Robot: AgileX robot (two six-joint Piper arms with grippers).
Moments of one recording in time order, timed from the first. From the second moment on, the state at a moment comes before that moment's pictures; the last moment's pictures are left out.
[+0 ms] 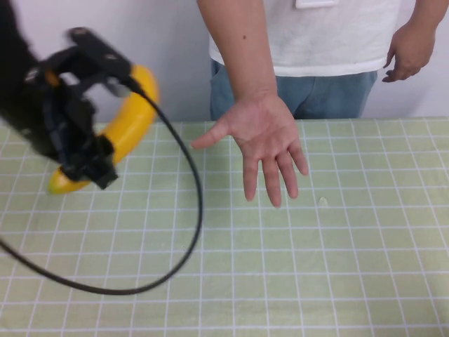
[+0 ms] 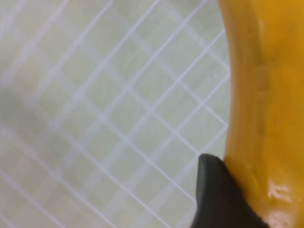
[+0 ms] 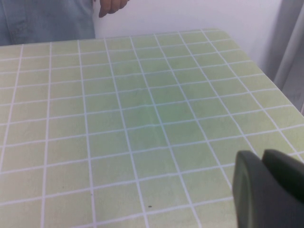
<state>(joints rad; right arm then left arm) -0.09 -0.01 0.02 -0.29 0.39 0.31 -0.41 1.49 -1.40 0.00 1.21 0.55</state>
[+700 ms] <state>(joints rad) -0.09 -0.01 0.02 -0.29 0.39 0.31 -0.66 1.89 -1.80 0.12 1.23 0.93</state>
